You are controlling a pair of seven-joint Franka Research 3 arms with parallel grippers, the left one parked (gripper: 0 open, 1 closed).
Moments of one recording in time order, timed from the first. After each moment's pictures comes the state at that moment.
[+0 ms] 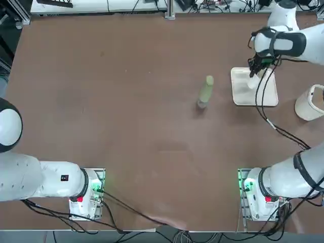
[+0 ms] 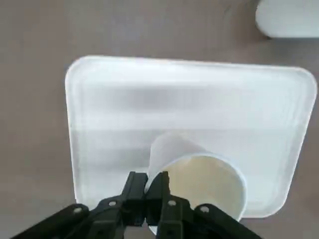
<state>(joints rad) 0.08 0.17 -0.08 -2.24 -0.05 2.26 0.03</state>
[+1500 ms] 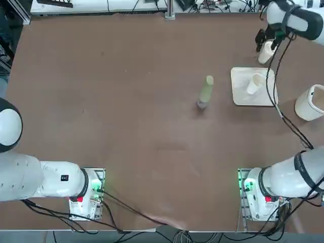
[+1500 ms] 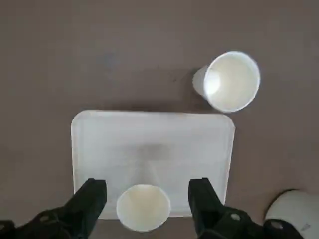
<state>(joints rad) 0.06 0.18 -0.09 -1.93 -0.12 2.05 0.03</state>
